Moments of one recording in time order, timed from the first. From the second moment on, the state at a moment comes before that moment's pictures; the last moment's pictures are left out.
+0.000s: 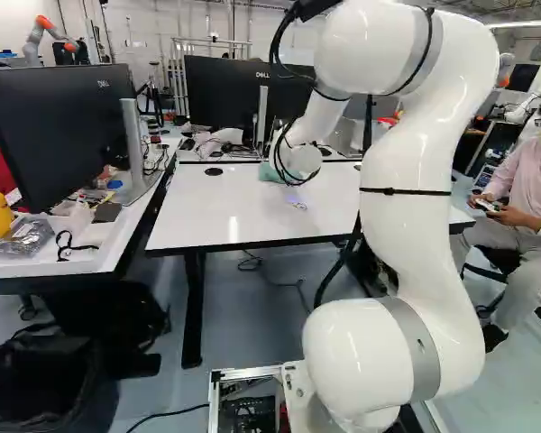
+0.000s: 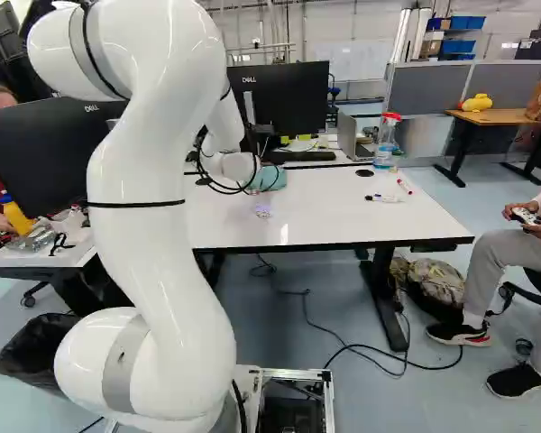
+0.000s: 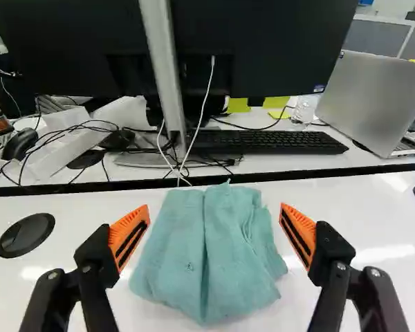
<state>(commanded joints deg) -1.1 -28.1 -59.0 0.0 39.4 0.0</state>
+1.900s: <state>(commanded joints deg) -1.0 -35.5 -68.9 2.3 19.8 0.0</state>
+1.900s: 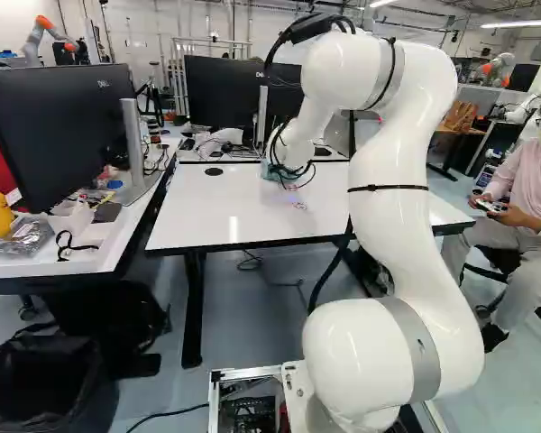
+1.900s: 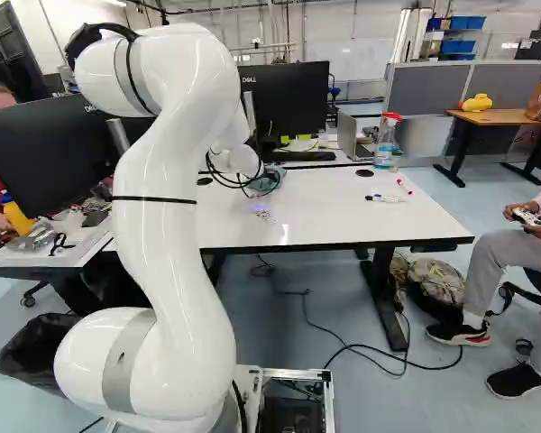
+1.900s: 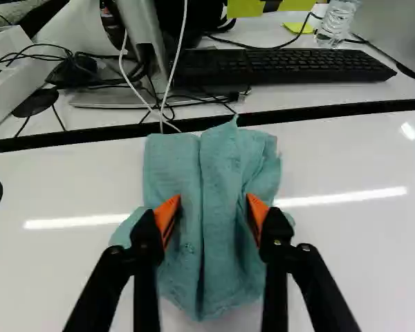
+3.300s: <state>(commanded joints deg) -1.0 -26.8 -64.3 2.3 19.8 0.0</state>
